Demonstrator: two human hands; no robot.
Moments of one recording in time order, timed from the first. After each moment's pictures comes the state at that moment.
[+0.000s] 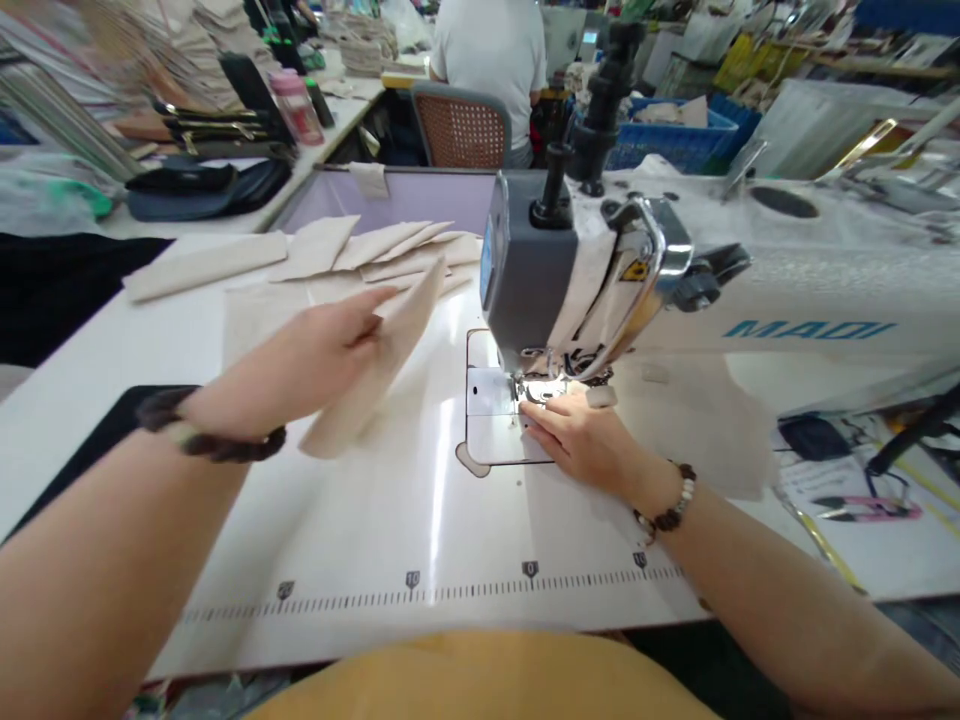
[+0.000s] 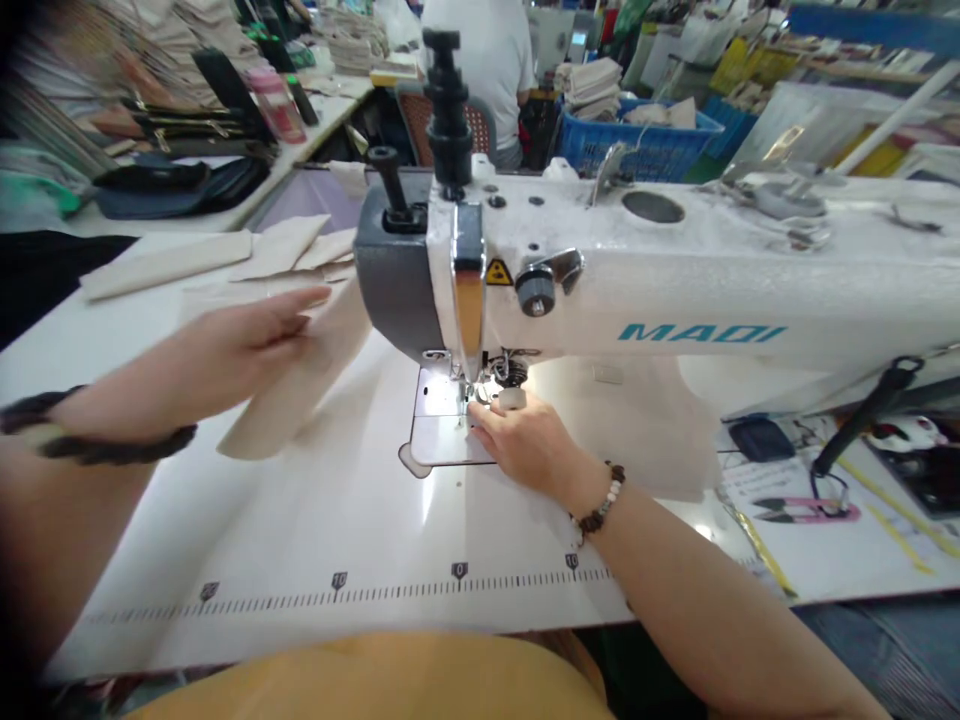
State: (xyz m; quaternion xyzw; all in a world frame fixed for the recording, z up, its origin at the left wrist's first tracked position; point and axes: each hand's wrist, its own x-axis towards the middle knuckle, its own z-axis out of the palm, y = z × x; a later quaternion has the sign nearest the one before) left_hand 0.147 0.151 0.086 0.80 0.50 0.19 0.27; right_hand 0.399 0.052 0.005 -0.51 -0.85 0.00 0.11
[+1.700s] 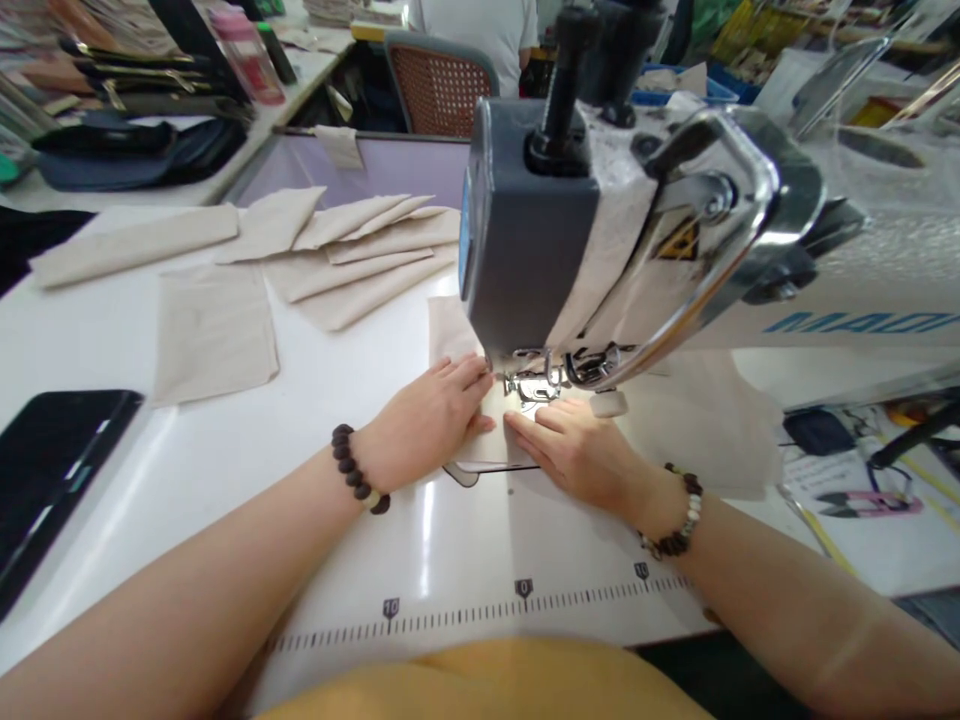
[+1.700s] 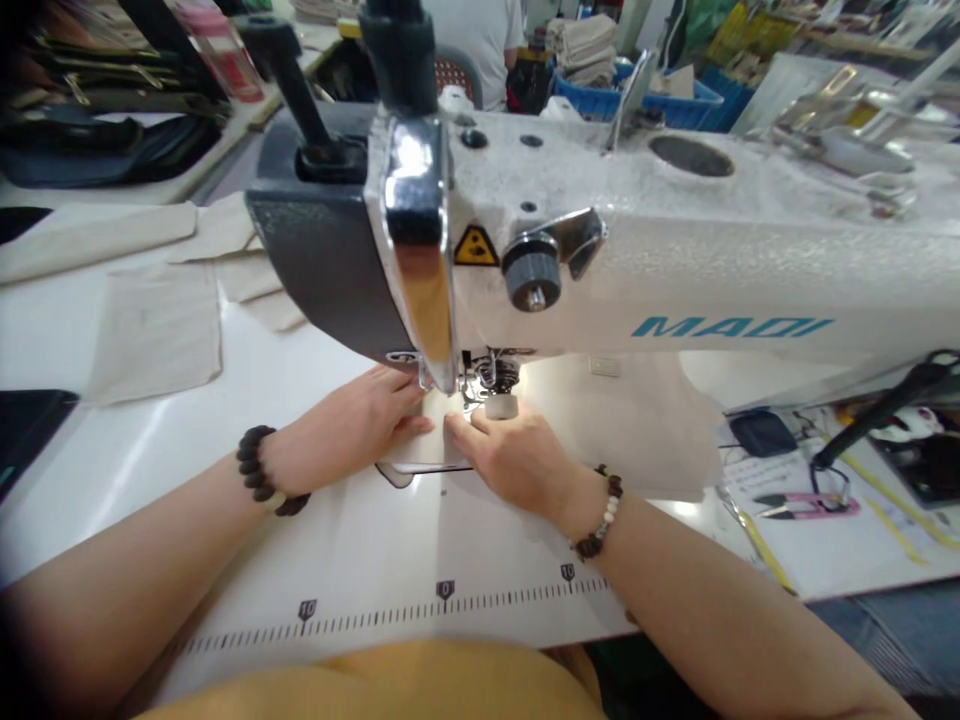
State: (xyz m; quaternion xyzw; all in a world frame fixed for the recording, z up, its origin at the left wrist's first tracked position) left_hand 0.209 0.131 0.015 0.97 0.24 0.05 0.07; right_hand 0.397 0.048 -0.002 -0.47 -0.87 -0.03 0.13
